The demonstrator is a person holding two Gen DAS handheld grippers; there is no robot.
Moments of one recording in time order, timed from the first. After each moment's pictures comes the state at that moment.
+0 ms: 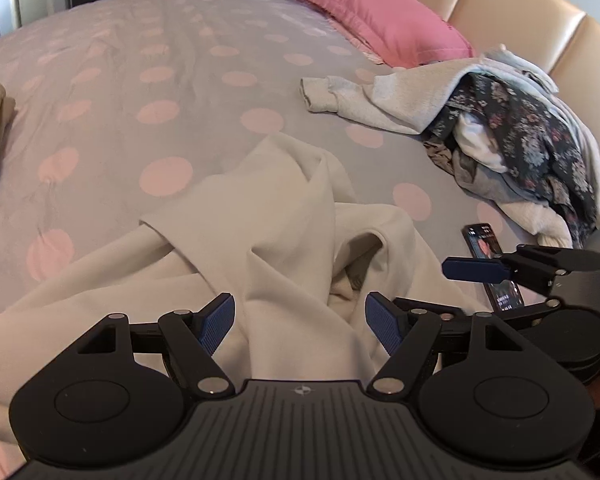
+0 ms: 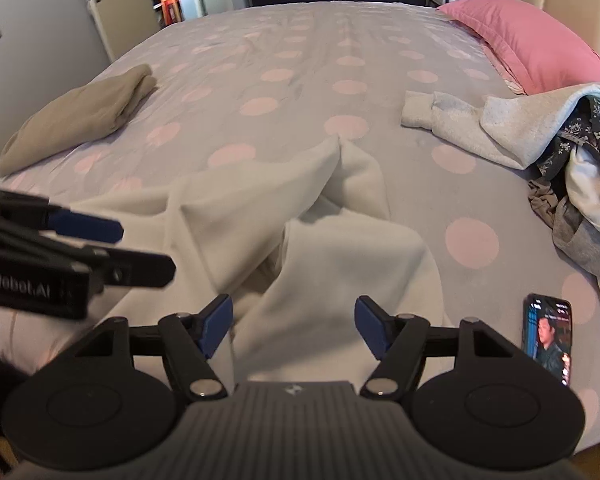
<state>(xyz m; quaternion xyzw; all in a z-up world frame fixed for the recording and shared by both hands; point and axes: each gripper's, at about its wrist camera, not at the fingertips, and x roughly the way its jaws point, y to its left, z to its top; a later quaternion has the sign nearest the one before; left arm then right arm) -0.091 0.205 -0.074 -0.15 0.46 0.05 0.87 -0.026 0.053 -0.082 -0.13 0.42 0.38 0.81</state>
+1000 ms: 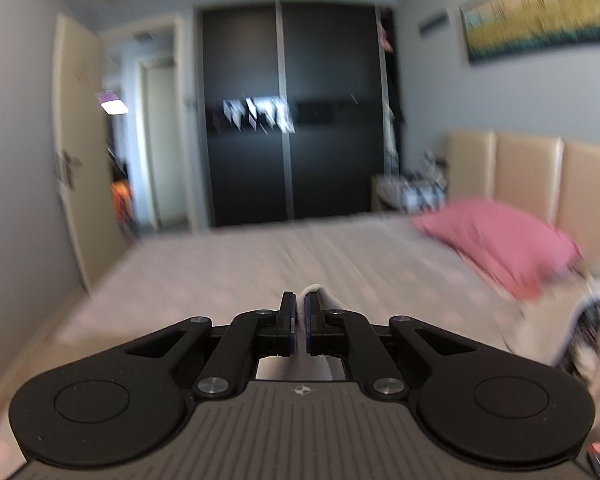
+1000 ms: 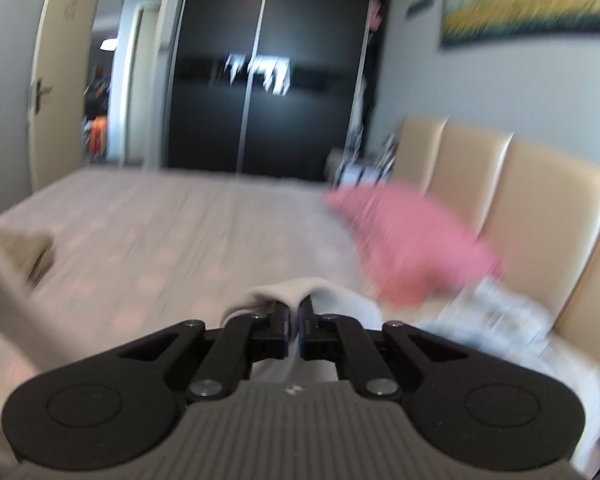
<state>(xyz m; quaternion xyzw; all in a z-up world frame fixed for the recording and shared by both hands) -0.179 0.324 0.163 -0.01 0.16 0.29 0.95 0.054 -0.005 0.117 -0.13 0.14 0.27 0.94</state>
